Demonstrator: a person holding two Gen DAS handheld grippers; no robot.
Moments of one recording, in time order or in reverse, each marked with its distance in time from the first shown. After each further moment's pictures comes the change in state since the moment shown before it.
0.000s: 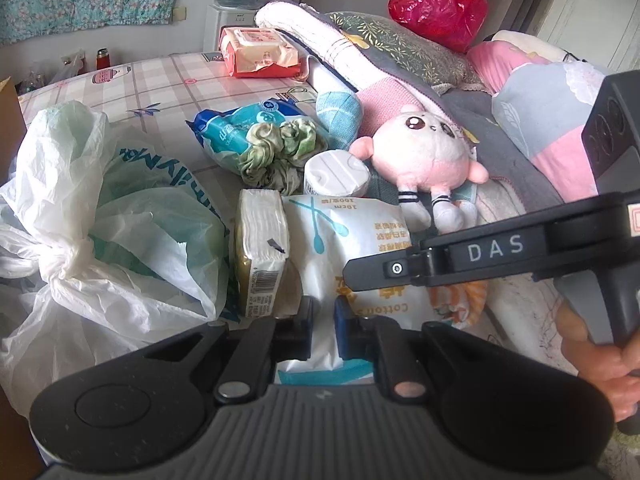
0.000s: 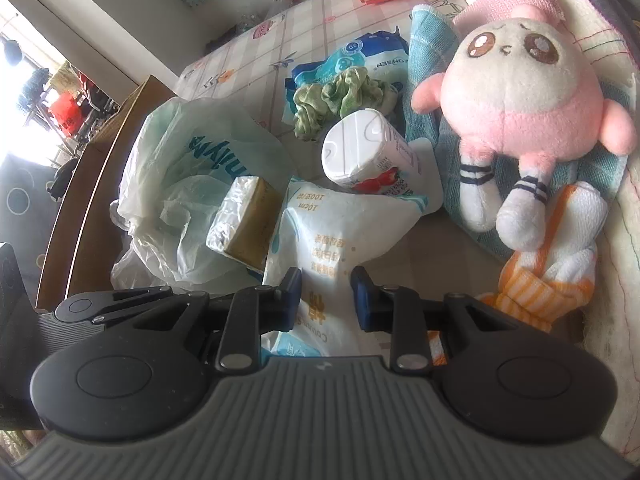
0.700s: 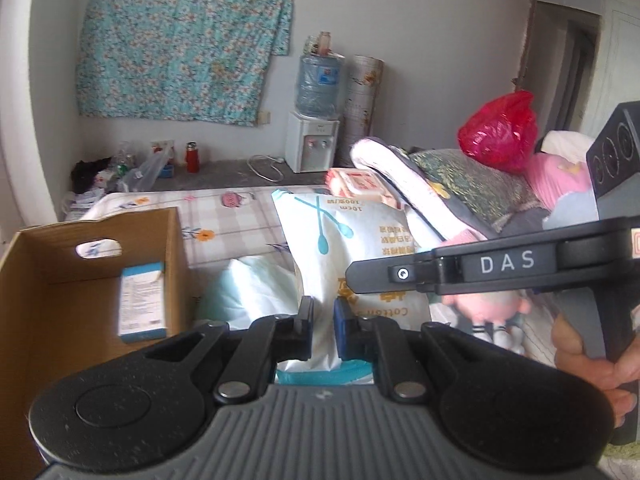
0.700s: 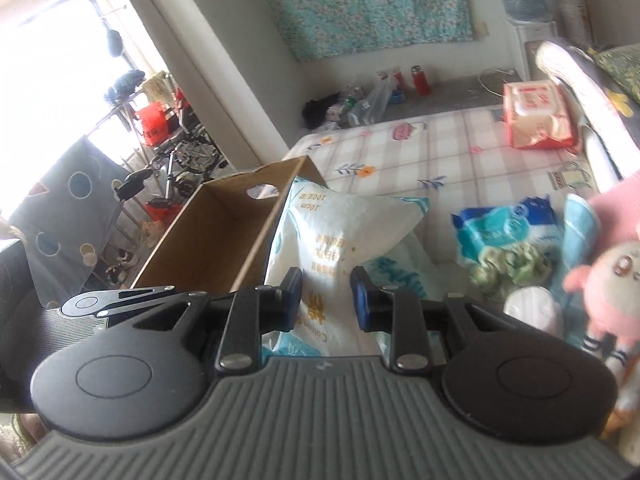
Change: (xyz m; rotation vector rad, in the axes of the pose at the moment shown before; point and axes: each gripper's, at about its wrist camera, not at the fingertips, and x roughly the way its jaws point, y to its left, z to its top) left arm -0.158 0.068 0.037 -0.068 -0.305 0.240; right arm -0.056 0.143 0.048 -0.276 -0.206 0.190
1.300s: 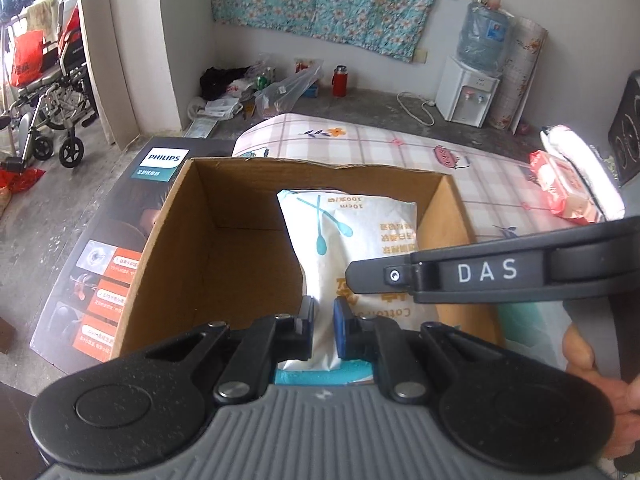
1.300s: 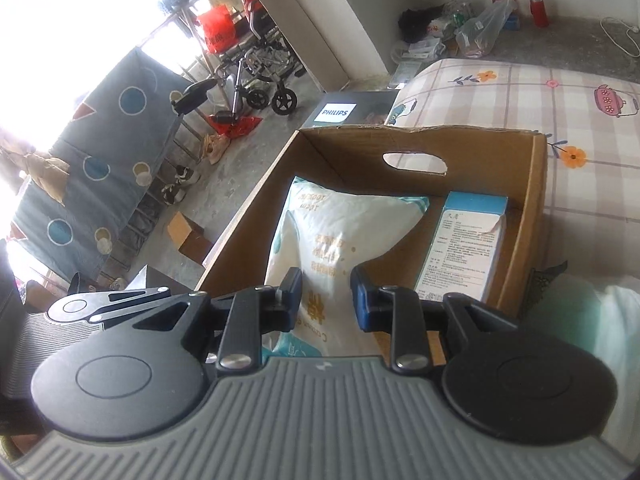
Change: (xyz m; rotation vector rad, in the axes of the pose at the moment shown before) left arm 0.061 0.221 0.043 -0.220 0.264 0.294; right arm 0.264 0.153 0.091 -0.070 0.324 0.177
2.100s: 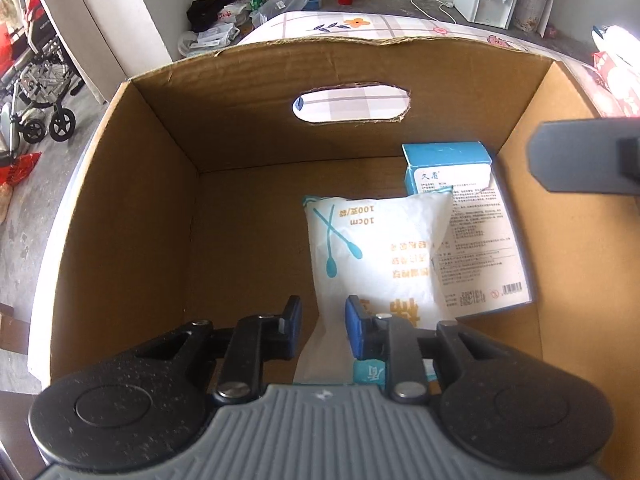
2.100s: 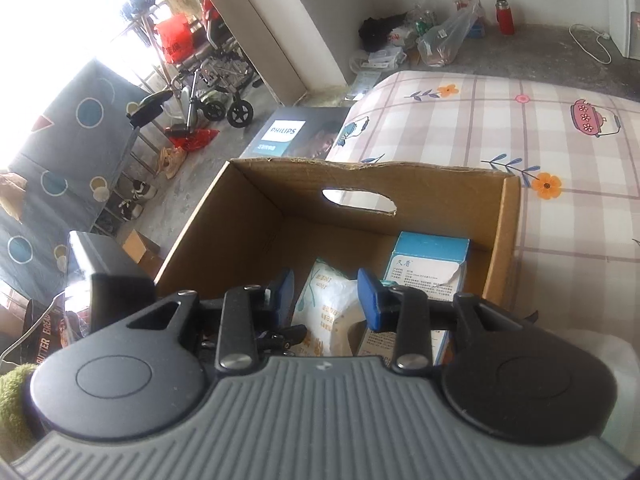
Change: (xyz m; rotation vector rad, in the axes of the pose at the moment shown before) left arm 0.124 0.007 0.002 0.132 0.244 0.098; right arm 0.031 -0.043 0.026 0.013 -0.049 -0.110
